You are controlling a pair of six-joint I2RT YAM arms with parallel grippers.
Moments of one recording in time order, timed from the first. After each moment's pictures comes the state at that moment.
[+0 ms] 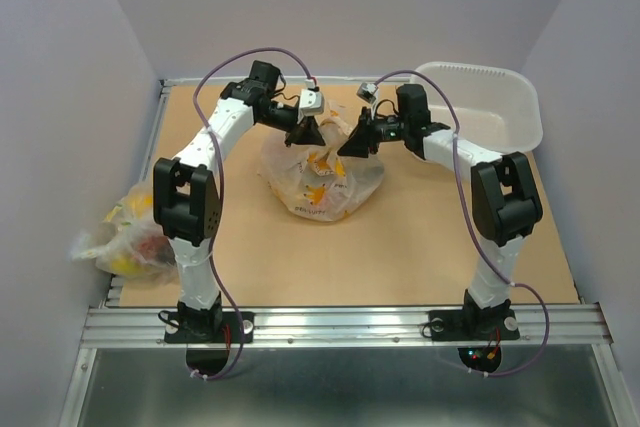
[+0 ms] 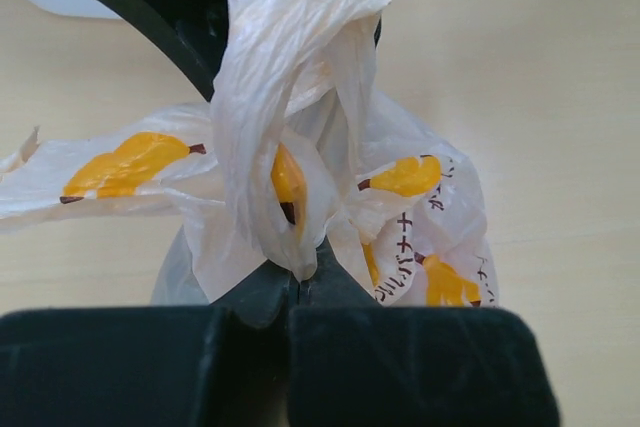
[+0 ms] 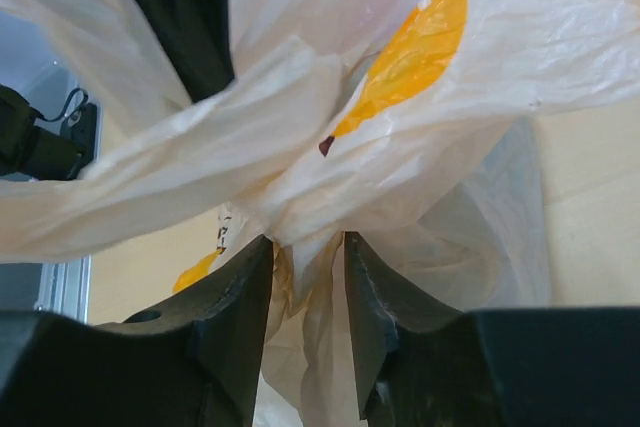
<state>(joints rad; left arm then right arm) -0.33 1.96 1.79 -0.87 1.09 1.03 0.34 1.93 1.37 0.08 -1.08 0.02</state>
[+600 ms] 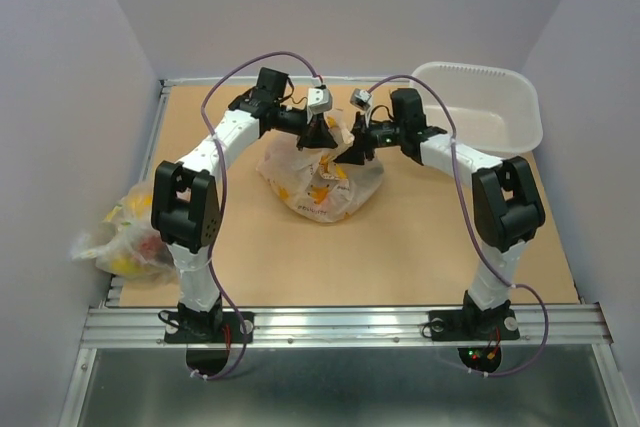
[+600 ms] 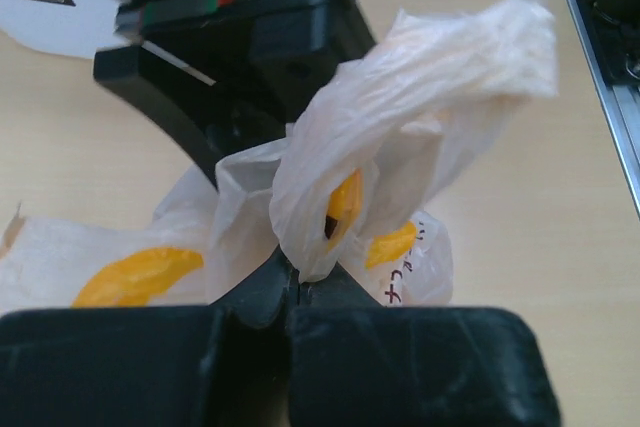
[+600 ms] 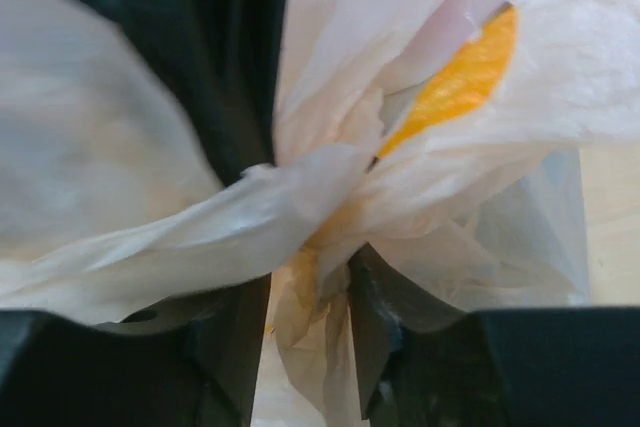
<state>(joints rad) -0.37 1.90 1.66 -0.58 1.14 0.73 0.38 1.91 1.35 0.07 -1.07 -0.05</state>
